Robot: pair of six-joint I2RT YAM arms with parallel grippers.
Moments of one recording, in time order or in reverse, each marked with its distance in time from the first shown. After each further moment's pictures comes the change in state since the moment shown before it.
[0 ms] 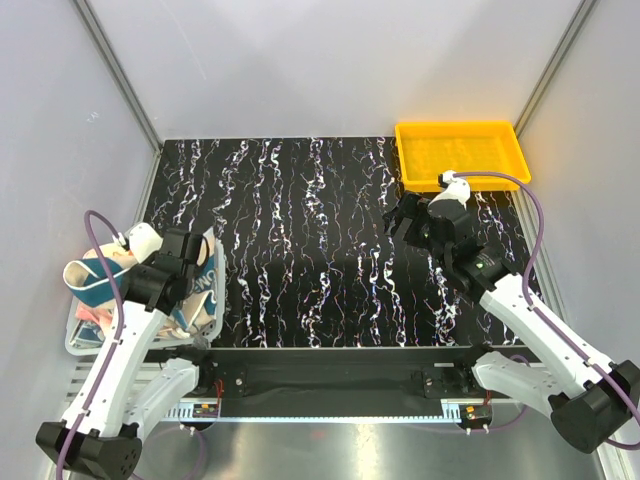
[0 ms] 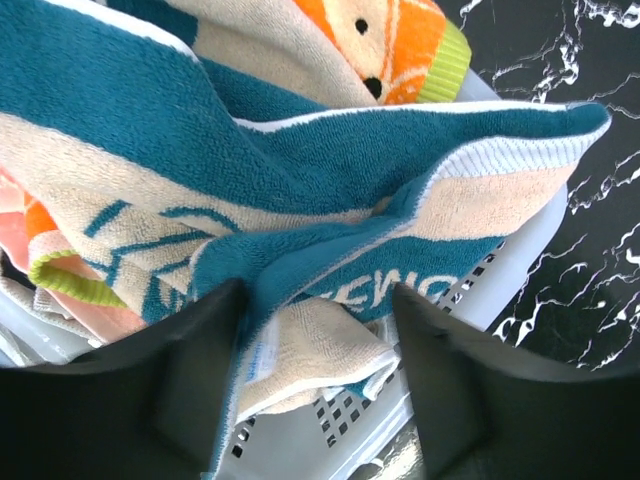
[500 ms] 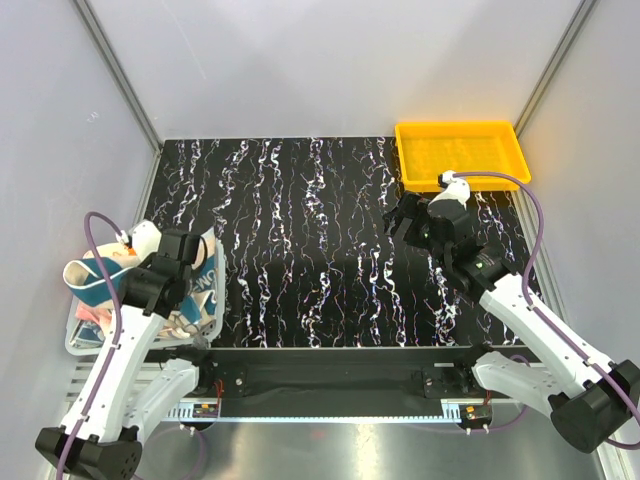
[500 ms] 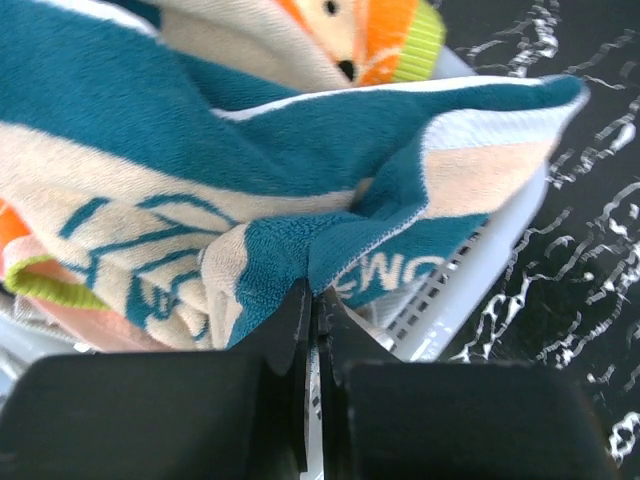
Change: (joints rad) left arm 0.000 -0.019 -0.005 0.021 0.058 0.050; right arm 0.000 0.002 0.000 -0.002 0.000 0.000
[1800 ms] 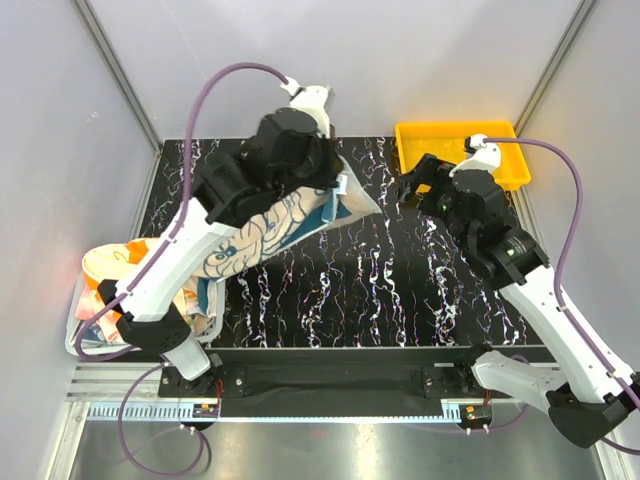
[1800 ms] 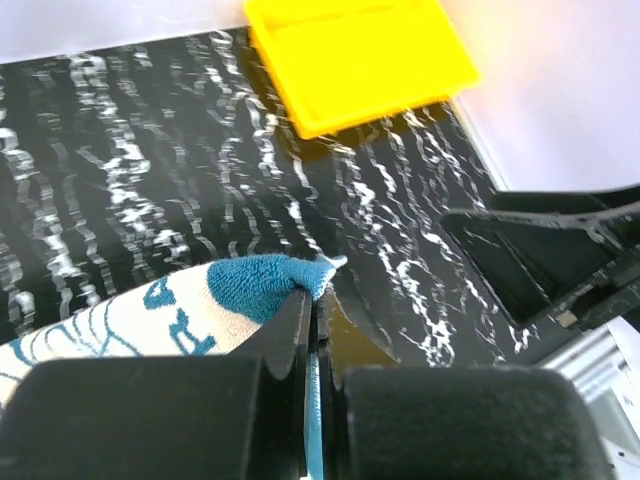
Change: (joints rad) left arm -0.652 0.851 1.302 0.145 0.341 0.412; right arm 0.000 0.035 0.348 -0.144 0.085 -0.066
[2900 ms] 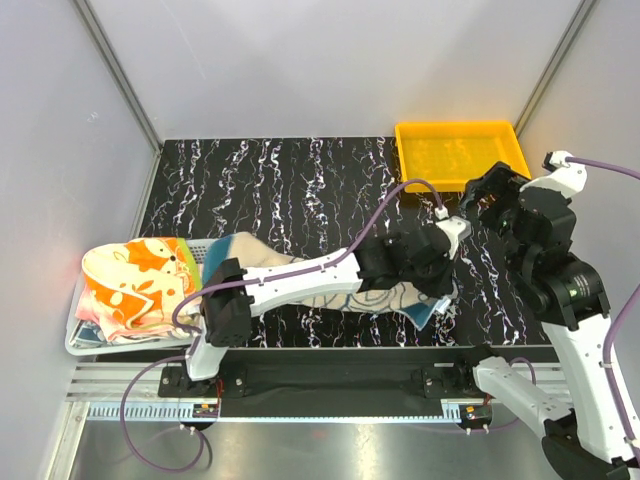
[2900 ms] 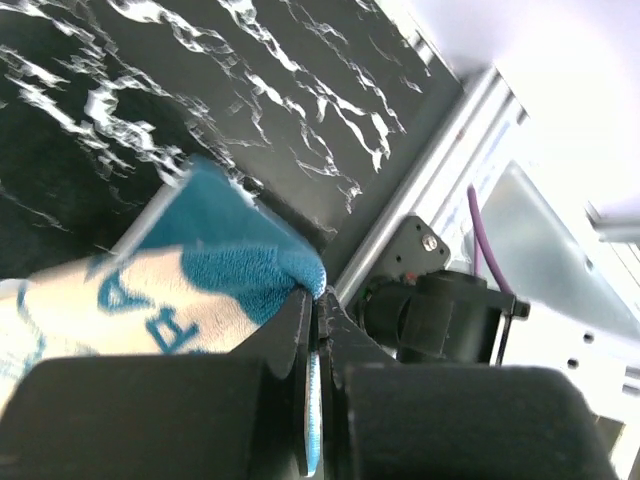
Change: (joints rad) left arm -0.350 0.384 -0.316 0.502 0.320 -0.130; right arm -0.203 -0.169 0.099 -0.268 0.136 -0.054
